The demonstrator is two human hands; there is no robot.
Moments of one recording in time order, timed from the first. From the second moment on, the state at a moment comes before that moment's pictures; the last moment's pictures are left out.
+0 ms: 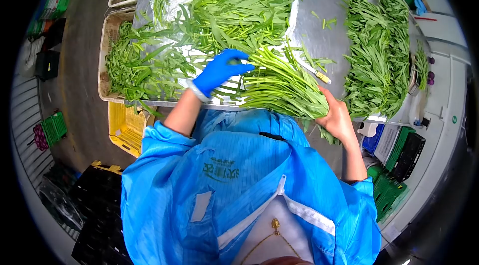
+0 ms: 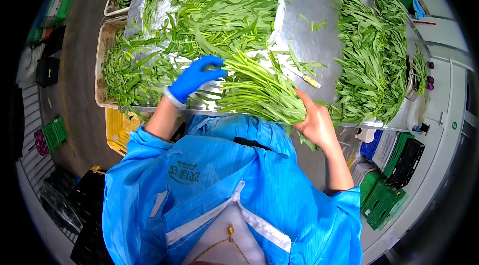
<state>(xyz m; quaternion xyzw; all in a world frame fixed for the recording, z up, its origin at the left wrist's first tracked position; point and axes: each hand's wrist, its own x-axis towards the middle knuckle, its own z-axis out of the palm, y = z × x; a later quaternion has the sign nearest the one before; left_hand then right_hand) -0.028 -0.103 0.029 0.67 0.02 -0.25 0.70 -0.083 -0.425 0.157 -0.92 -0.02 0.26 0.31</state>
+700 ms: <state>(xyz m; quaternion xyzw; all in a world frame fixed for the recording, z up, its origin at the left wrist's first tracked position) -0.010 -0.134 0.028 0.43 0.06 -0.27 0.86 -0.094 -0.426 0.139 -0.54 0.33 0.36 0.69</state>
